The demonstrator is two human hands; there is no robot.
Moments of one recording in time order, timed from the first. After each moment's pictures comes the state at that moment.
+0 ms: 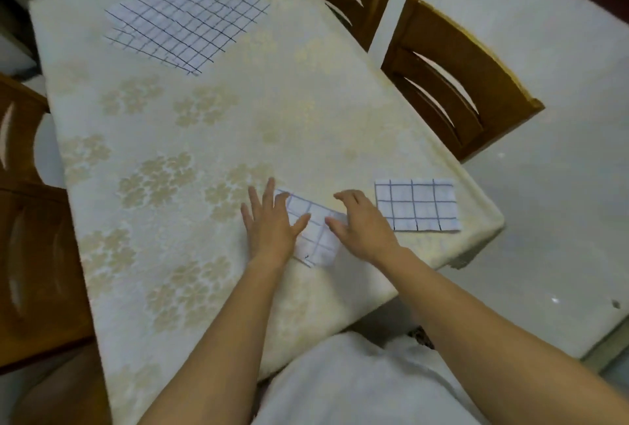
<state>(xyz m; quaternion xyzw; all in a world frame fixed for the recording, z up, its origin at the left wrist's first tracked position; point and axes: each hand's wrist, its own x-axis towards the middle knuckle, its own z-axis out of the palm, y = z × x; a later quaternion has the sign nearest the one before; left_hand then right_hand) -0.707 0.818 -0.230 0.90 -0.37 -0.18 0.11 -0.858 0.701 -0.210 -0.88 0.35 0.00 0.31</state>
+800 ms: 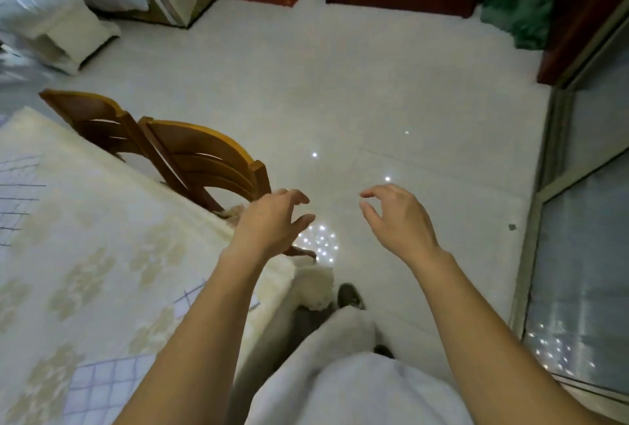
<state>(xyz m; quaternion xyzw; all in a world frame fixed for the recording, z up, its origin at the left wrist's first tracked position) -1.054 0.479 -0.096 0.69 -0.71 -0.17 -0.02 -1.278 0.464 -0.137 -0.72 0.60 -0.20 0.27</state>
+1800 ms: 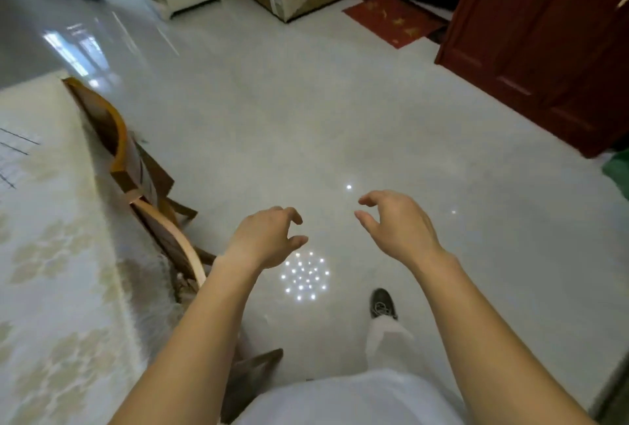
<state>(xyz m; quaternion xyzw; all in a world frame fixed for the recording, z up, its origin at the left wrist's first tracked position) -0.936 0.090 -0.107 0.81 -0.53 -0.26 -0.03 -1.135 -0.033 -0.106 -0.87 0.44 -0.04 0.21</state>
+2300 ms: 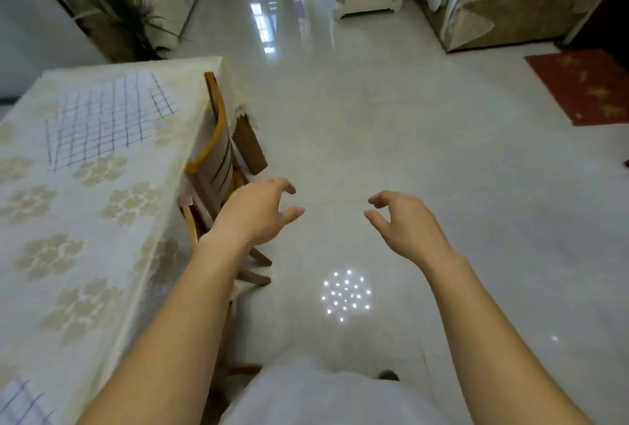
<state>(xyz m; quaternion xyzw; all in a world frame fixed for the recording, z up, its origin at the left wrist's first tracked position) -0.846 -0.030 -0.032 0.95 -0.27 -0.16 0.06 -0.966 -0.256 -0.087 -0.94 0.17 0.01 0.29</state>
